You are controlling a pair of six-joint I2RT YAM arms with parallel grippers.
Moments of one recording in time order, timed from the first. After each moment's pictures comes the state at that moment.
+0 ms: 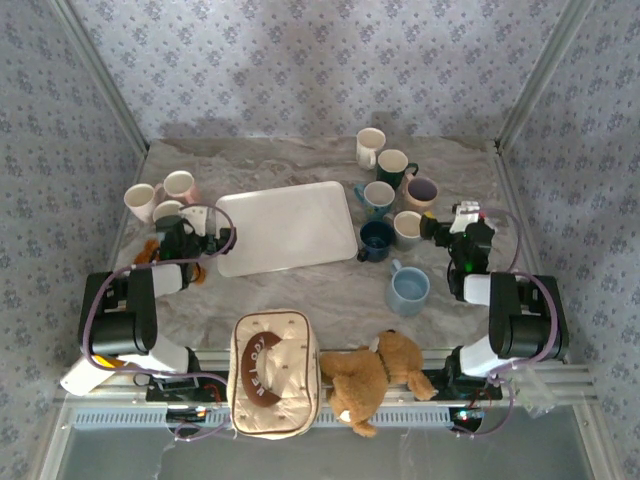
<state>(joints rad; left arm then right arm) 0.07 1.51 0.51 0.49 0.32 0.06 -0.08 1.49 0.39 0.85 -0.11 0.03</state>
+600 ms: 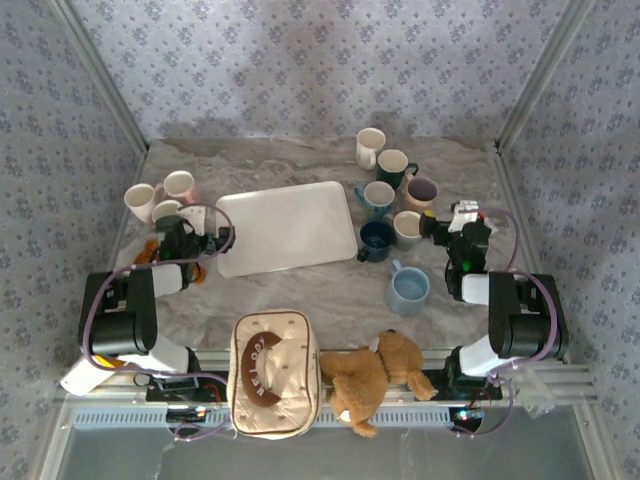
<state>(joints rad) 0.07 1.51 0.51 0.50 0.27 0.04 -0.06 1.50 0.39 0.86 -0.05 0.03</state>
